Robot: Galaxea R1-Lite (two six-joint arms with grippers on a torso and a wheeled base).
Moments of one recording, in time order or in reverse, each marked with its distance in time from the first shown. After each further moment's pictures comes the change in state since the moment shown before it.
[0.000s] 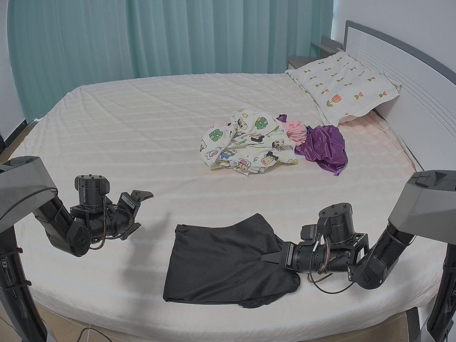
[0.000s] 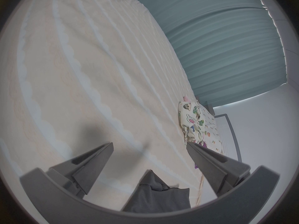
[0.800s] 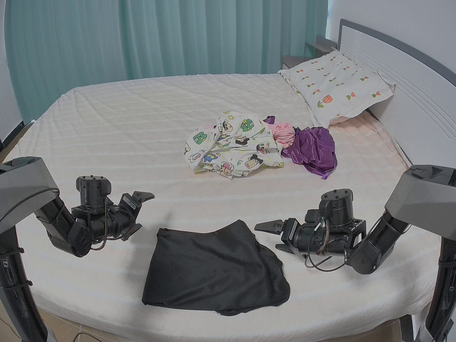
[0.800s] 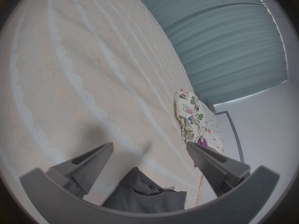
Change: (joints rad) left arm -0.001 0.010 -0.003 0.000 0.000 0.001; right arm -0.070 0.043 -0.118 0.001 0.001 0.190
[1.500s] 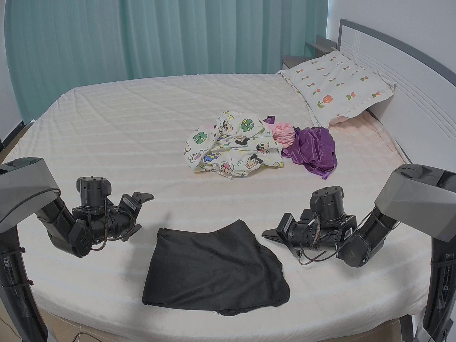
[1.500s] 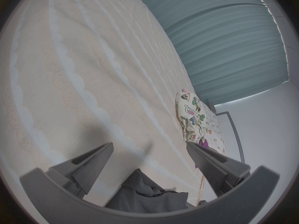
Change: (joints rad) left arm 0.001 0.011 -0.001 -0.005 0.001 0.000; right arm -0.010 0.075 -0.127 0.087 -0.004 0.137
